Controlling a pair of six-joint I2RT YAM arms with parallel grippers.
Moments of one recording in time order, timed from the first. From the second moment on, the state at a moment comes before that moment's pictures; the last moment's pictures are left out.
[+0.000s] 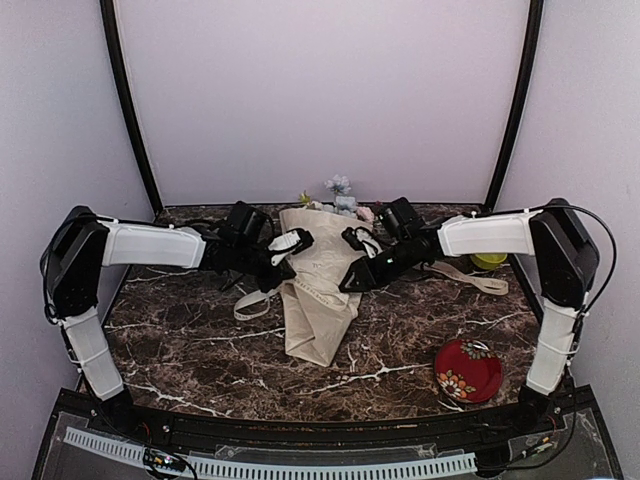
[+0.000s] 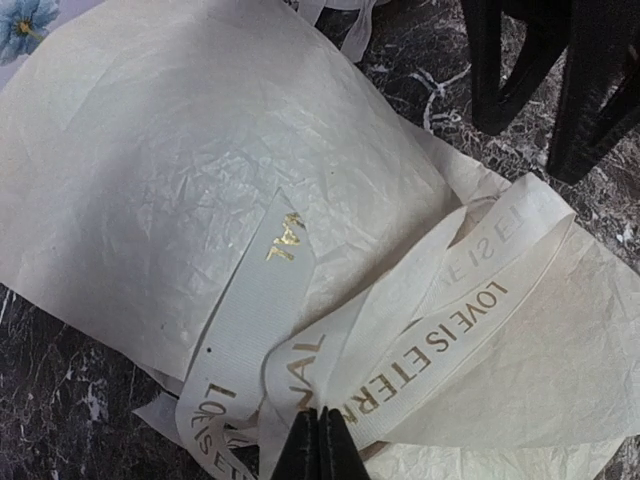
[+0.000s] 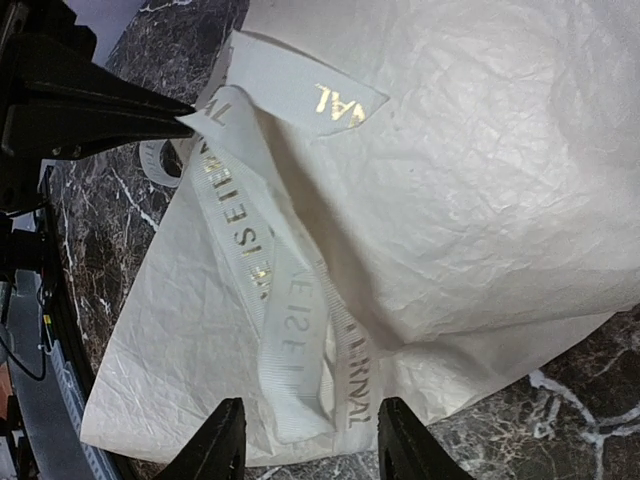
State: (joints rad) left arm -0.65 1.82 1.18 -0.17 0.19 0.43; right arm 0.66 1.89 1.27 -0.34 -0.54 0.17
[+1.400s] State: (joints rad) left arm -0.62 1.74 1.15 -0.20 0.21 0.39; right arm 0.70 1.99 1.41 -0.27 -0.55 0.19
